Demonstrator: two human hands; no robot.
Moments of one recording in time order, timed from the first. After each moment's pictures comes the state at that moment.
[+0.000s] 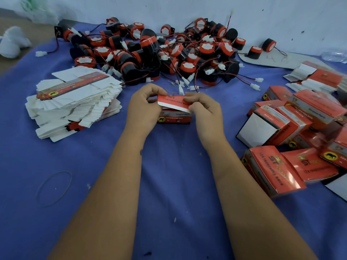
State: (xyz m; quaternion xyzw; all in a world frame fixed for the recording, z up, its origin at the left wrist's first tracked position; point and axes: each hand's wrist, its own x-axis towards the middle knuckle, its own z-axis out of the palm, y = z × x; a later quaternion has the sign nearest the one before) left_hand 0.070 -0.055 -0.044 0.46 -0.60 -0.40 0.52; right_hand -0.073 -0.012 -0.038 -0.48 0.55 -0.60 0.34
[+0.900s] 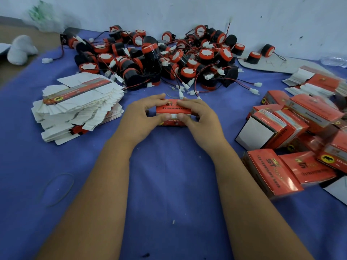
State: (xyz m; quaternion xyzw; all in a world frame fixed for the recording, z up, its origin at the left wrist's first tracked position) left_hand 0.094 -0.055 -0.049 0.43 -0.73 -0.32 0.42; right_hand -0.085 -0.010 -0.044 -0.65 0.56 -0.46 0.23
